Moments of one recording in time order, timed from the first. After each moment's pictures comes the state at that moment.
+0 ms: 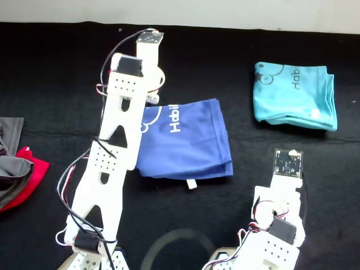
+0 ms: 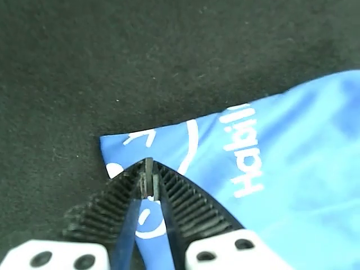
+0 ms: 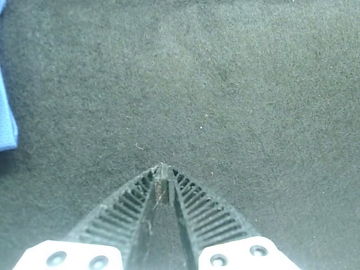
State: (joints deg) left arm 6.5 65.3 -89.1 101.9 3.9; right arm 22.2 -89.1 95.1 53.1 19.3
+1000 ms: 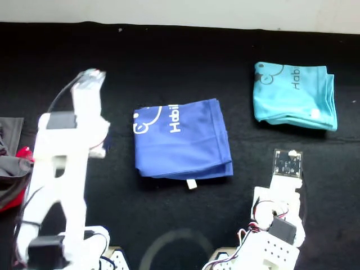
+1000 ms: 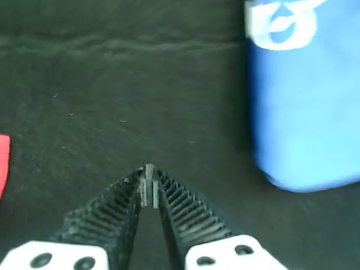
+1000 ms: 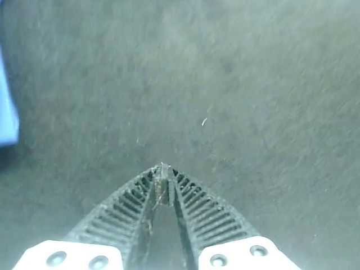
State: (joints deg) left arm -13.3 -24.0 40.7 63.9 -6.0; right arm 20.7 -89.1 94.5 57.0 19.3
